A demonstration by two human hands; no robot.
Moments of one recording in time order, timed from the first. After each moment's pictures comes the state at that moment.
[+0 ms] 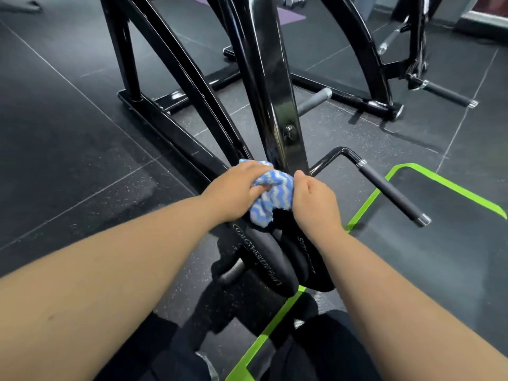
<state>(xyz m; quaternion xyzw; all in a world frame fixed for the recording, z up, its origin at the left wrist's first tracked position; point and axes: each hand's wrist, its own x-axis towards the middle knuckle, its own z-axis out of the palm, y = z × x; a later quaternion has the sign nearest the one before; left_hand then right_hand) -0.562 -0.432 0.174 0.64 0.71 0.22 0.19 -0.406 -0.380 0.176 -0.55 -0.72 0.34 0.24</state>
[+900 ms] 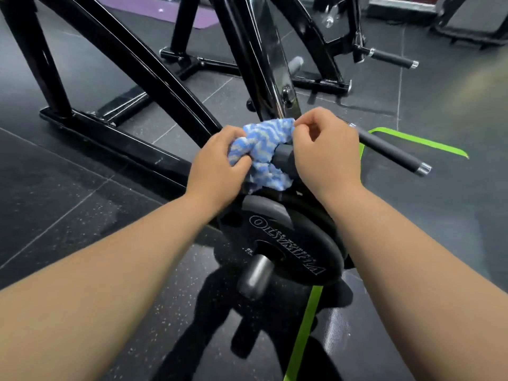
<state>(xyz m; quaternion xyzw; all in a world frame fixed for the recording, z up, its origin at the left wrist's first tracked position) -0.609 -0.429 0.130 0.58 0.66 0.45 0.15 -0.456 -0.391 0.168 -0.56 -0.69 0.19 0.42</state>
